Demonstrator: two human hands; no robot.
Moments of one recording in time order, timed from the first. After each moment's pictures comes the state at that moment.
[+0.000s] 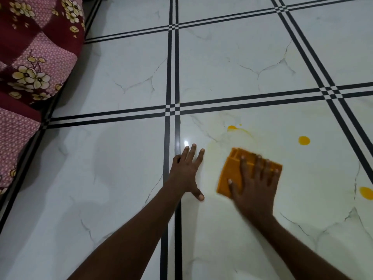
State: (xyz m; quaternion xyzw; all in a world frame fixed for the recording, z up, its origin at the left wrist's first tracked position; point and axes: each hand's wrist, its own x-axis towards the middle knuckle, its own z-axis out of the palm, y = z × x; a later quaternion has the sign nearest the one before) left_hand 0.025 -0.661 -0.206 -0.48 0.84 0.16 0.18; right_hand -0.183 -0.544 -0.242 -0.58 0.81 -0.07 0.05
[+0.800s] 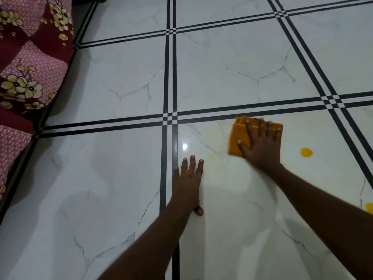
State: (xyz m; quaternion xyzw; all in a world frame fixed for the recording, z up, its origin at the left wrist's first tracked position) left_hand 0.005 -0.652 -0.206 -0.53 0.81 0.16 0.19; right_hand -0.274 -0.704 -0.254 -0.61 0.79 -0.04 0.07
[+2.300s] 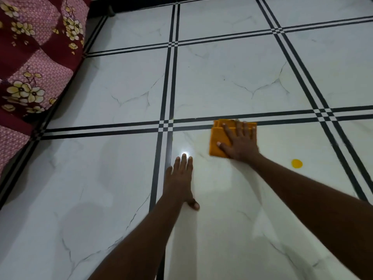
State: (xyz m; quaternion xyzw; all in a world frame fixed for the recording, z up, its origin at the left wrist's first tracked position) left_hand -0.010 -0.678 -0.208 -0.56 0.79 0.14 0.18; right_hand -0.268 -0.753 -0.237 -0.68 0.71 0.00 0.16
